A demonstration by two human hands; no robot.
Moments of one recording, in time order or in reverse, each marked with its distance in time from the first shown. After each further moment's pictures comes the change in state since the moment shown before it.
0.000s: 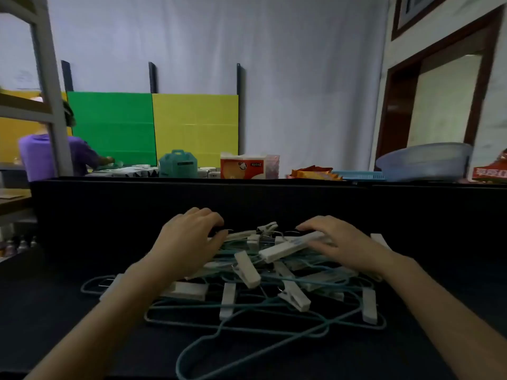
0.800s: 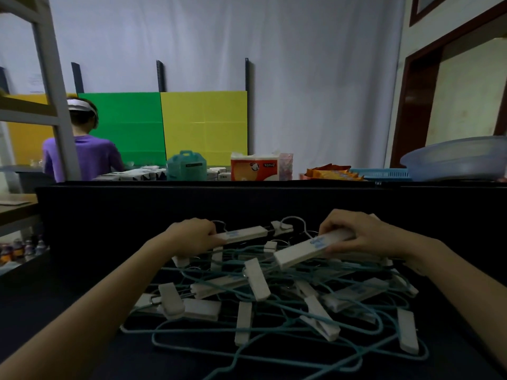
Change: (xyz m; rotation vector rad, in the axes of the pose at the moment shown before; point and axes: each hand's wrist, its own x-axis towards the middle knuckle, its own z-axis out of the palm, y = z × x) left_hand 0.075 -0.072 0.044 -0.032 -0.560 -0.163; right_hand 0.053 0.042 -0.008 0.085 -0.143 -0.111
